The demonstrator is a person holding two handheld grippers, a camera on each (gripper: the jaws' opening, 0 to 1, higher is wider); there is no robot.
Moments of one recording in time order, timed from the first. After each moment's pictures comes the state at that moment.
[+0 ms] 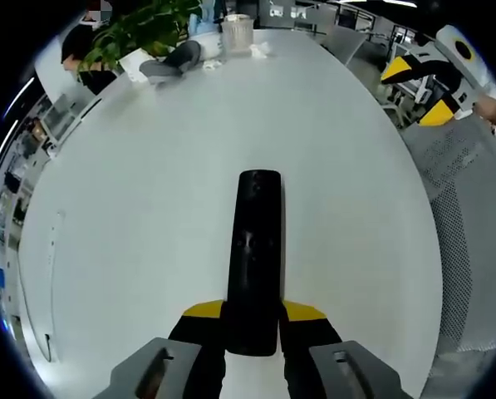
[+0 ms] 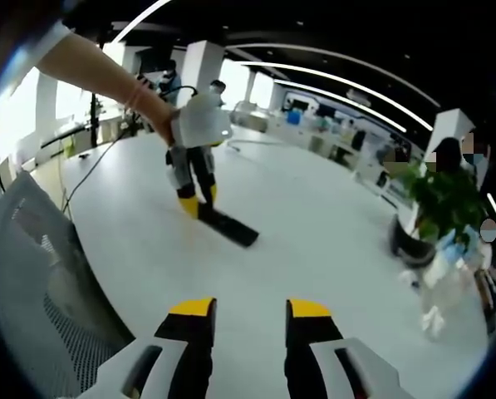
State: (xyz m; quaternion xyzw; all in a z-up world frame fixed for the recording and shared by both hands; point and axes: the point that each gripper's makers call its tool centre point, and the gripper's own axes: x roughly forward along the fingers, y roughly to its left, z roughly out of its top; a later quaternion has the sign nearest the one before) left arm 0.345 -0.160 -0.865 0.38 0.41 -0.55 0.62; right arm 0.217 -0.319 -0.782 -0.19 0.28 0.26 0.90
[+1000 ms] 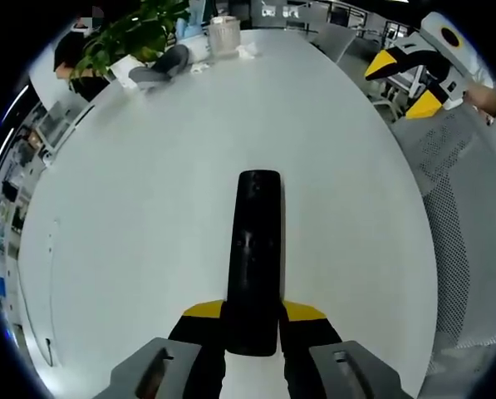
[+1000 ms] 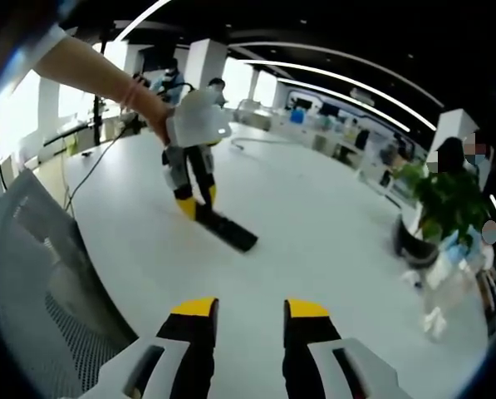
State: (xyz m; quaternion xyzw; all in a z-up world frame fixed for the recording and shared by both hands) left arm 0.330 -0.162 -0.865 0.39 0.40 -0.56 0.61; right arm 0.216 -0.316 -0.784 -0.19 0.29 0.27 0.90
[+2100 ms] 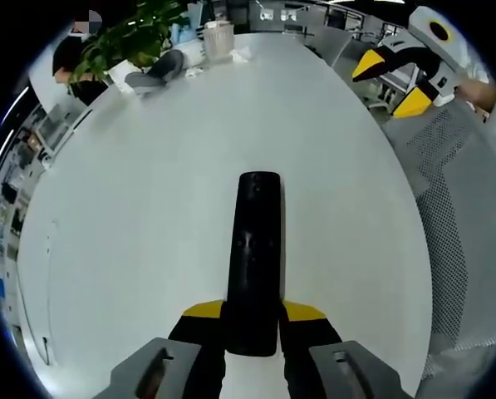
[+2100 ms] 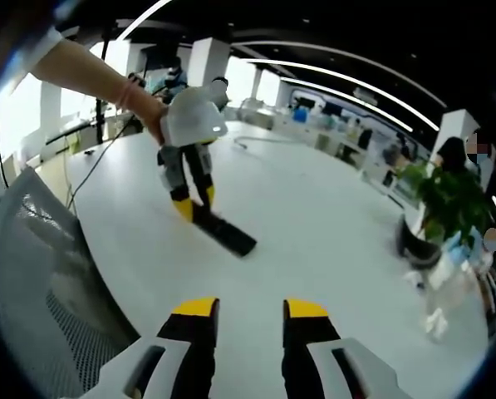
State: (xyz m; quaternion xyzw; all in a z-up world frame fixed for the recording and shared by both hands) left arm 0.316 -0.162 -0.865 0.39 0.39 -0.57 0.61; right arm 0.214 -0.314 -0.786 -0.19 0.29 0.27 0.90
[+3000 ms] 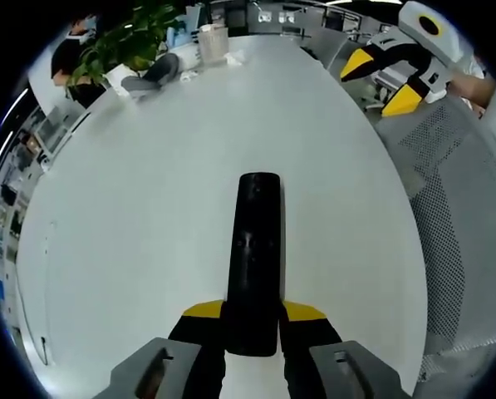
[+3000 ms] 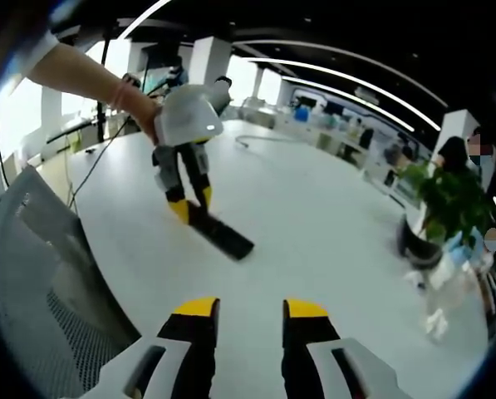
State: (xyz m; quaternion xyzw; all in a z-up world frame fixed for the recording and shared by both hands) left arm 0.305 -0.163 -0.865 0.38 0.39 -0.58 0.61; right arm 0.213 -0.313 -0.787 -0.19 0.29 0.28 0.89
